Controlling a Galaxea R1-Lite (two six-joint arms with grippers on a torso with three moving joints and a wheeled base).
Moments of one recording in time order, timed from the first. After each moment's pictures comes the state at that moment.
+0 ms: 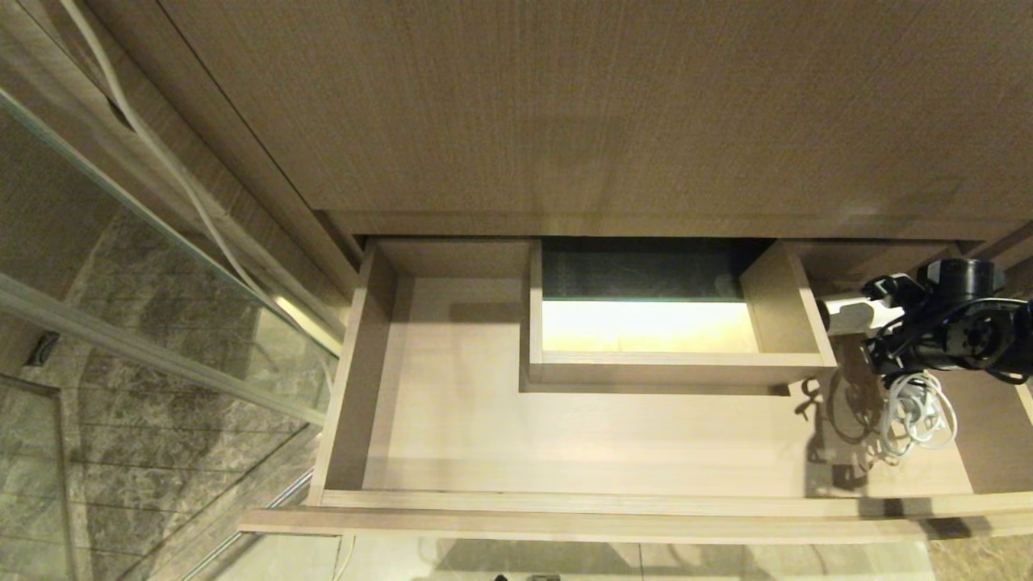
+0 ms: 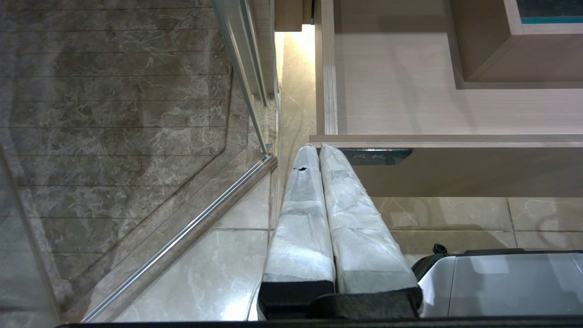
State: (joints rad) left arm 0.00 0.00 0.00 0.00 0.00 0.00; right arm -0.35 2.22 -1.32 -0.30 -0.12 -0.43
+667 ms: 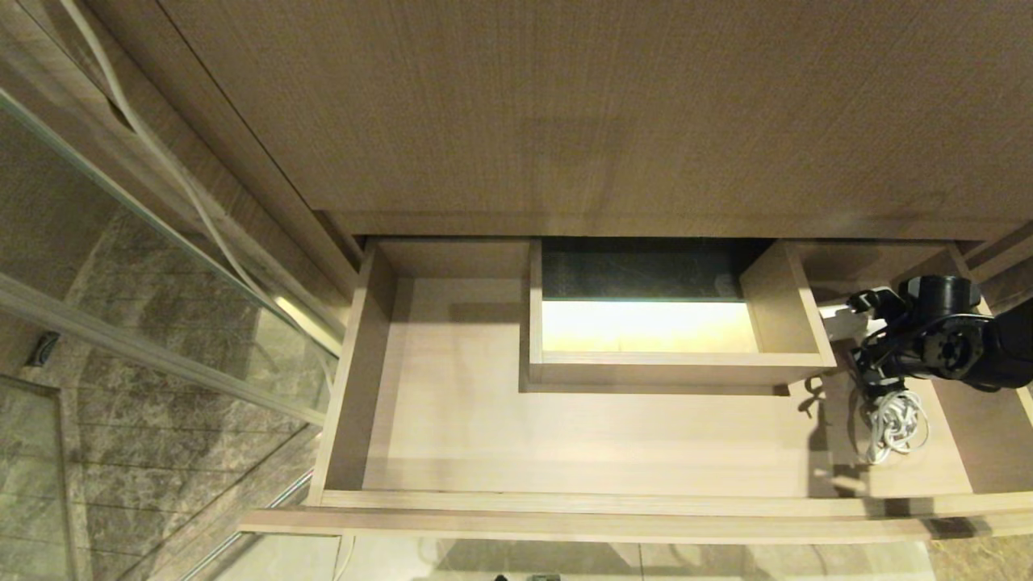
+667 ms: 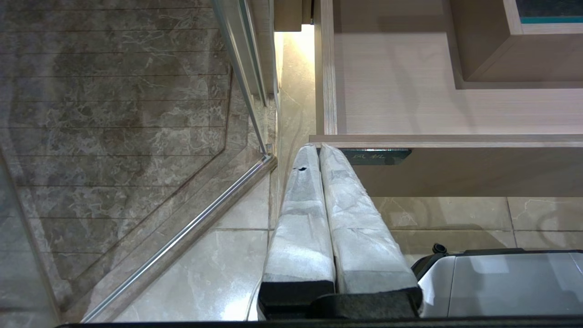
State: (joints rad) left arm 0.00 0.00 0.00 0.00 0.00 0.00; right arm -0.35 2.34 -1.39 -0.35 -0.12 -0.45
